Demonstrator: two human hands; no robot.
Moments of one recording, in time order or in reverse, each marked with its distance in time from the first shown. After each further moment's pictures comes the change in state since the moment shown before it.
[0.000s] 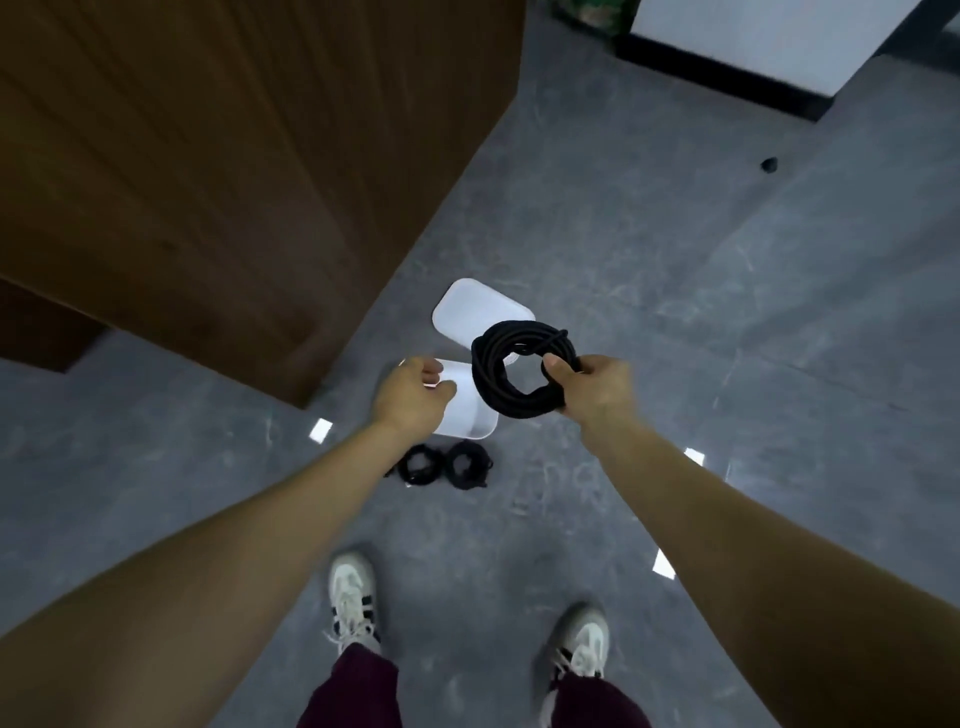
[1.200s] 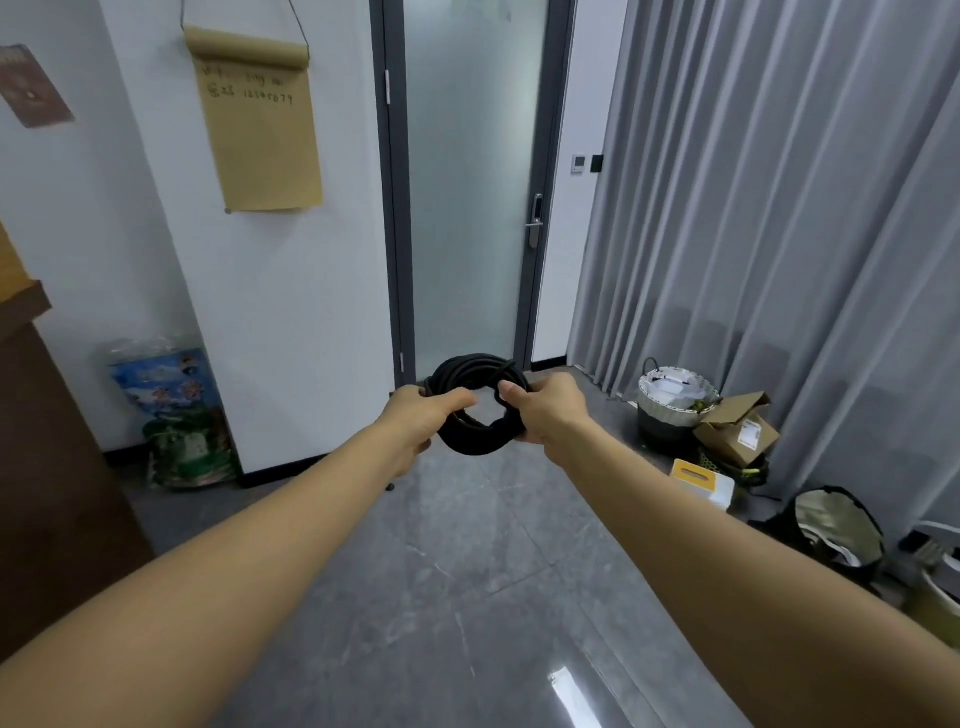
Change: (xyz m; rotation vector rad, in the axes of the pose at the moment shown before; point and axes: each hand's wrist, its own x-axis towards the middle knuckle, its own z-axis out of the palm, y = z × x) left_hand -0.310 0.538 -0.001 -0.164 -0.687 0.687; right_hand -0.270 -0.275 -0.454 0.340 0.719 -0.294
